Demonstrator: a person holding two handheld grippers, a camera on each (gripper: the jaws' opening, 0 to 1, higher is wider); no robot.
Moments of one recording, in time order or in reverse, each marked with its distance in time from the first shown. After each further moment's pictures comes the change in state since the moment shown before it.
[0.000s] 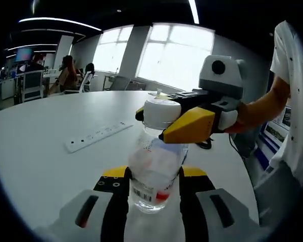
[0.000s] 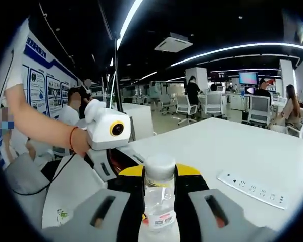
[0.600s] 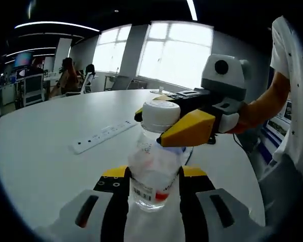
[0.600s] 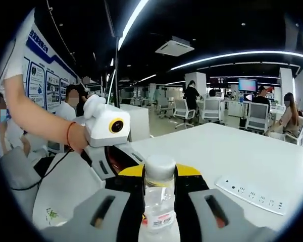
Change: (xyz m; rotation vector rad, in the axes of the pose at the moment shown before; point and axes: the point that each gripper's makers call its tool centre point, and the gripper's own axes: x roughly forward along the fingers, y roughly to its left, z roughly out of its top) left arm -0.007 0.014 -0.004 0.041 0.023 0.019; right arm 0.015 -0.001 -0.003 -0.054 -0.025 -0.025
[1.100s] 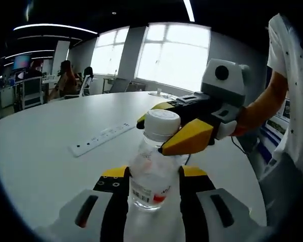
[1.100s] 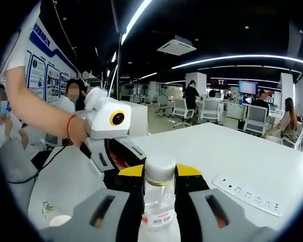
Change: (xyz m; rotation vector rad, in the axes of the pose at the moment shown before) left arm -0.001 -0.003 0.004 0.007 -0.027 -0.013; right arm -0.003 0.003 -0.005 -0.047 0.013 -0.008
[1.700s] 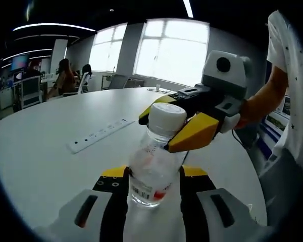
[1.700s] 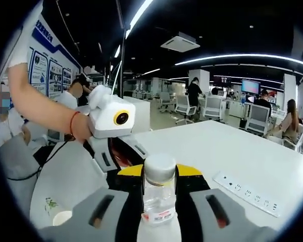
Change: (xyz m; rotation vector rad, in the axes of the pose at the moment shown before) left arm 0.000 -0.006 -0.010 0.019 0.042 -0.005; right arm -0.009 0.007 -0.005 -0.007 0.041 0.019
